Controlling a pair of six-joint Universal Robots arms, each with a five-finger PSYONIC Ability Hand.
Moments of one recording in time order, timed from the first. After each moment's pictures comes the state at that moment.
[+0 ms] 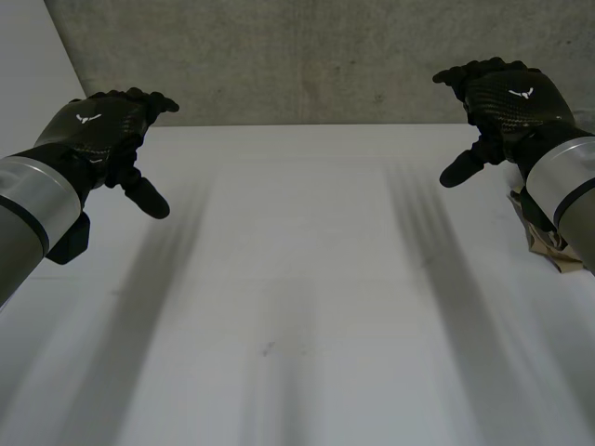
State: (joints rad) left arm 4.37 -1.61 -1.48 2.99 -1.52 3.24; right arm 1.87 -1.44 1.46 -0.03 1.42 3.01; left_hand 0.19 0.21 0.21 0.20 0.04; right_hand 0.23 0.21 0.20 0.21 0.05
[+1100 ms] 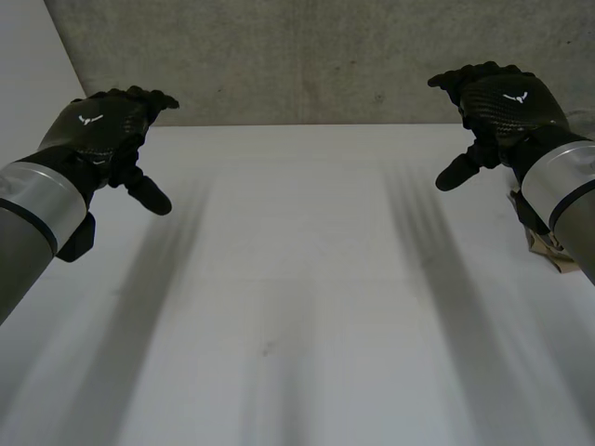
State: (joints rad) left arm 4.38 -1.61 -1.53 3.08 -1.51 3.23; right arm 1.88 -1.44 1.47 -0.04 1.42 3.01; left_hand 0.19 0.21 0.21 0.20 0.04; right_hand 0.23 0.21 0.20 0.21 0.05
